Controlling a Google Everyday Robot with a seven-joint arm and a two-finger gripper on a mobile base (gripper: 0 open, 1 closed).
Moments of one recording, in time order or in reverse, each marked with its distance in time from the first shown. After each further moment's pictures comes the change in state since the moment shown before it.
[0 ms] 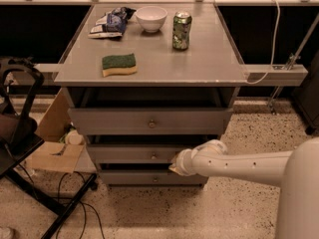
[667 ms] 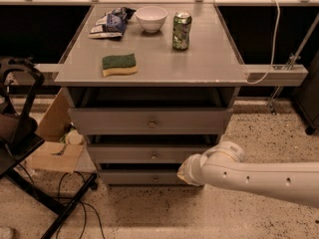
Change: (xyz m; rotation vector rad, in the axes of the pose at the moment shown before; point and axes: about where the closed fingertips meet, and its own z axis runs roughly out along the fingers) arm -0.006 0.037 -0.109 0.024 0.068 -0.060
